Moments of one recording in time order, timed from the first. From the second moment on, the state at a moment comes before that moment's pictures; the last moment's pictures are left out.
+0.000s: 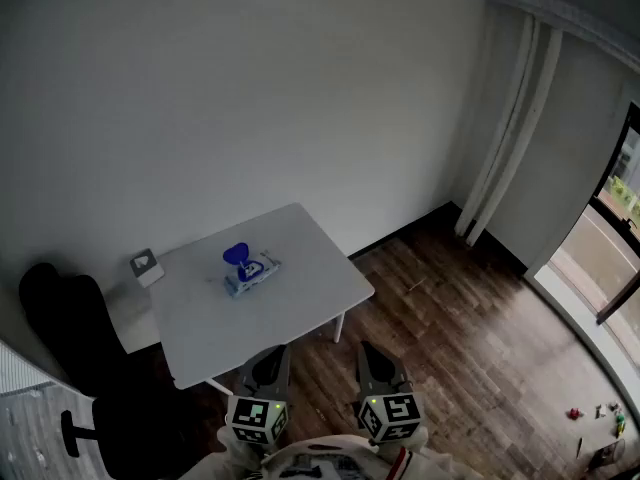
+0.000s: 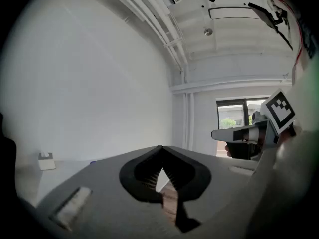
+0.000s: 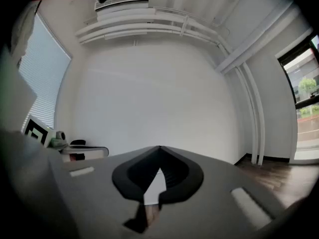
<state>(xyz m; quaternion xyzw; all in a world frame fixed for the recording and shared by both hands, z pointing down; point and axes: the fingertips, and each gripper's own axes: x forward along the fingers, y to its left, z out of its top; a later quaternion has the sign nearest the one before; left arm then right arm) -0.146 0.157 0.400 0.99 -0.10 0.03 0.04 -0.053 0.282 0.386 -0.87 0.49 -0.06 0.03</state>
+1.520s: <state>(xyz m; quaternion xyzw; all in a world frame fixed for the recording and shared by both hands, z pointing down) -0.099 0.137 0.445 0.99 -0.14 0.08 0.05 0.001 0.259 0.442 -0.84 0.52 -0.13 0.05</state>
